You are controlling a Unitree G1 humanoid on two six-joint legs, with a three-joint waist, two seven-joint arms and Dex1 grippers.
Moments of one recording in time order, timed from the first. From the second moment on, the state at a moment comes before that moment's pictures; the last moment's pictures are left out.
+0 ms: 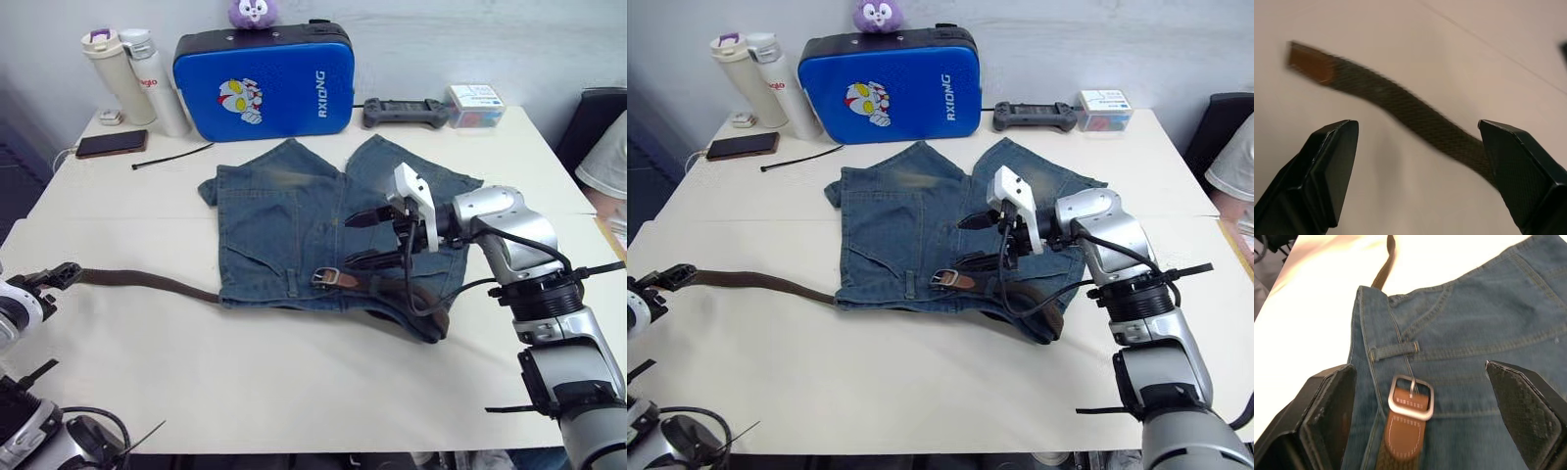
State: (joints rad) left arm -0.43 0.55 0.99 -0.27 -0.17 1.55 -0.13; right arm -0.87 -0.58 0.20 0.18 0.30 0.59 1.36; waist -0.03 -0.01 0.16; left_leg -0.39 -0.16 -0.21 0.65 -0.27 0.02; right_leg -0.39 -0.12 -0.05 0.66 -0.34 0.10
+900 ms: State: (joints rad) left arm -0.96 0.45 0.95 0.43 -0.04 1.22 0.45; right arm -0.75 -0.69 0.15 -0.08 0.34 0.74 1.16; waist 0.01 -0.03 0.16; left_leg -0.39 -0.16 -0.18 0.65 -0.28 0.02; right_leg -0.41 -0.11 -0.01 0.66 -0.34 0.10
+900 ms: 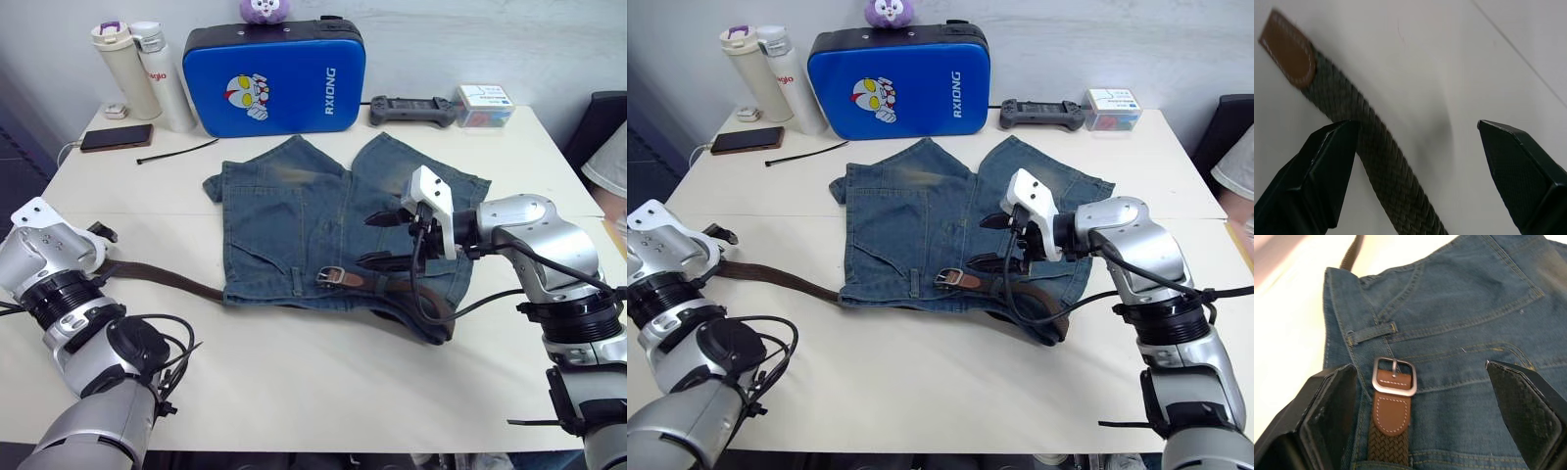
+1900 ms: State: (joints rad) left arm -0.64 0.81 -0.17 -0.08 -0.12 0.43 -0.83; right arm -0.75 -0.75 0.09 -0.16 0.26 0.48 1.05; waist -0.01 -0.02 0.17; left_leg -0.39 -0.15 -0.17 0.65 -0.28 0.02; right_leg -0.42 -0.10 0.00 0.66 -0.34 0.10
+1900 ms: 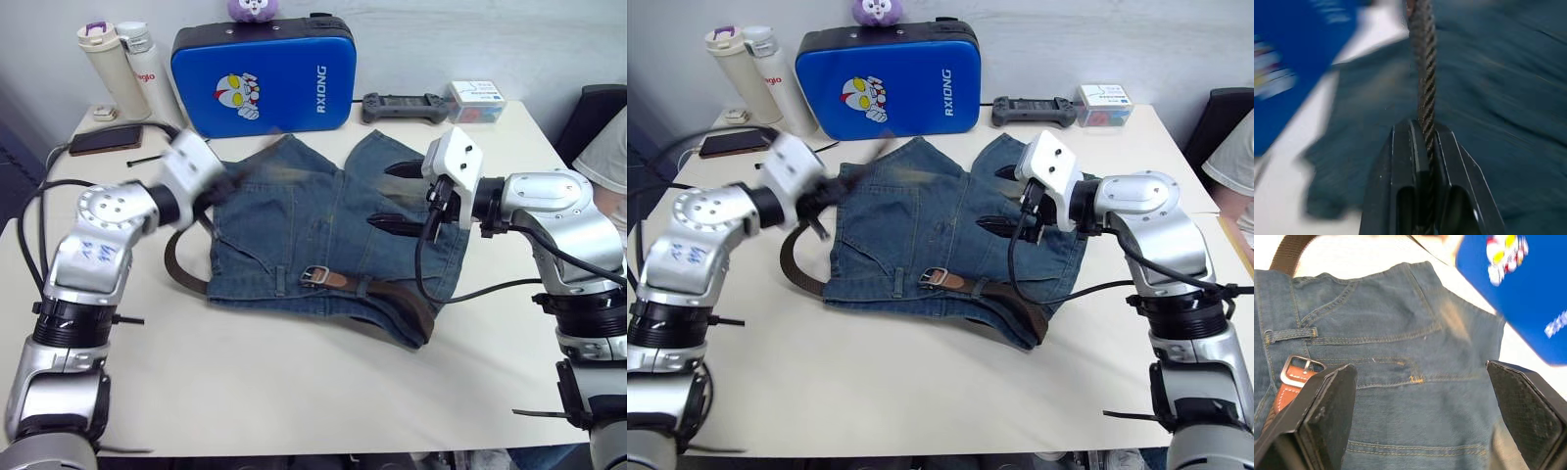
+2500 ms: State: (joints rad) left arm -0.74 0.75 -0.23 0.01 -0.09 0.26 -1.07; right arm -0.79 -0.66 0.35 -0.26 0.00 0.34 0.99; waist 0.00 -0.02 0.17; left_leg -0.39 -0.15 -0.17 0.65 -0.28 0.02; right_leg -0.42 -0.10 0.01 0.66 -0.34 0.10
